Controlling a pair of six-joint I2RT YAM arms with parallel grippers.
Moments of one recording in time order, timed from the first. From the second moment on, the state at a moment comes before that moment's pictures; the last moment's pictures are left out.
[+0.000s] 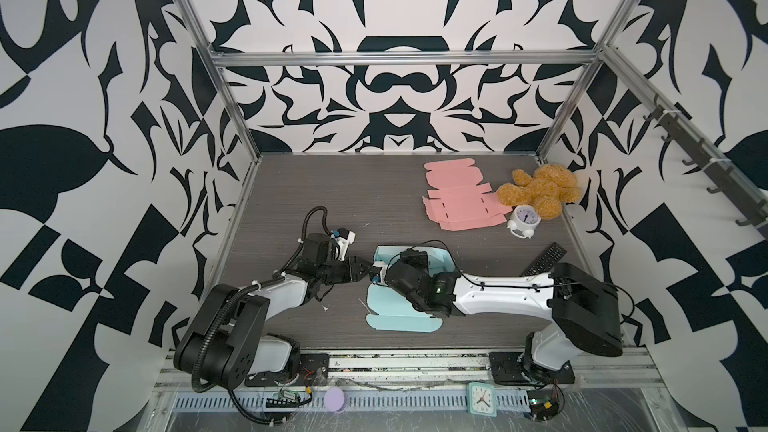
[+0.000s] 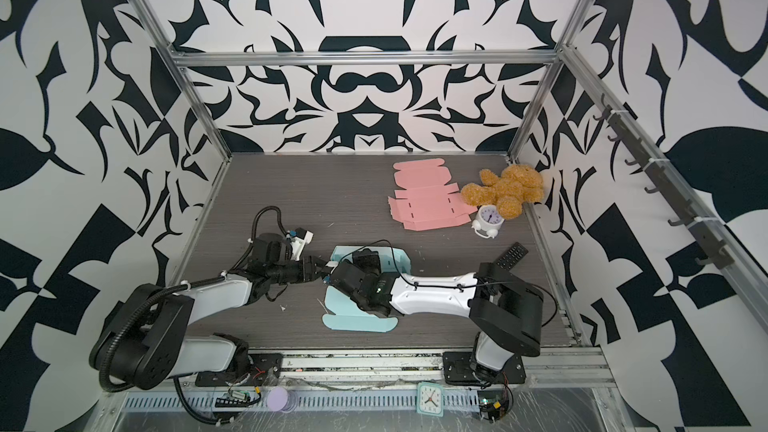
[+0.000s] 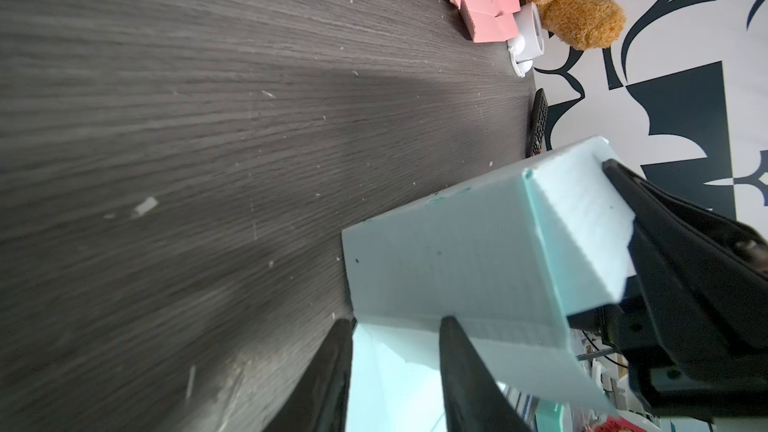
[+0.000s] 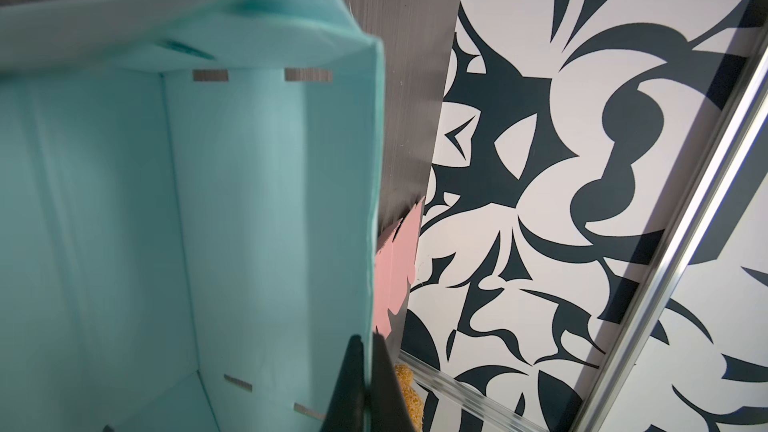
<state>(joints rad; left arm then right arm) -0.35 1.33 0.35 0.27 0.72 -0.55 1.19 1.60 0.89 -0.13 0.85 -0.86</state>
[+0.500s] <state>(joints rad) -0.49 1.19 0.20 0.39 0.55 -0.56 1.20 1.58 0.89 -0.13 0.84 -0.89</state>
